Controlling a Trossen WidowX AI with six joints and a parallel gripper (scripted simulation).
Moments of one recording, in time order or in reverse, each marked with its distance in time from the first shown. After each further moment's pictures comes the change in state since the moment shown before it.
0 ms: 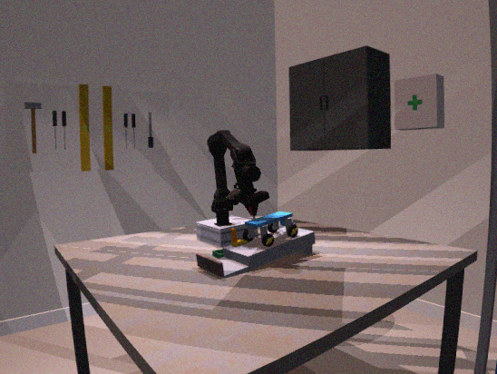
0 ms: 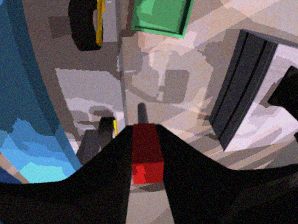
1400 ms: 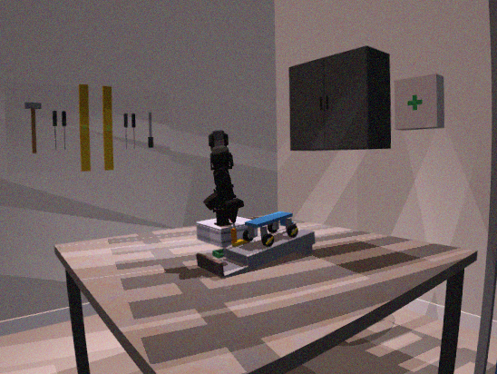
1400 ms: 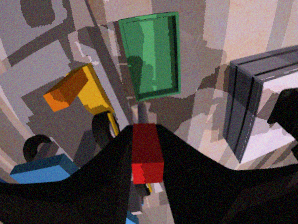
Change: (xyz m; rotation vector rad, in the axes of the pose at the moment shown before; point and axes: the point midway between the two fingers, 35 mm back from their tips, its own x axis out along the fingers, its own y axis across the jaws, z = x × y) arm -0.012 -0.007 0.094 0.297 -0.052 0.030
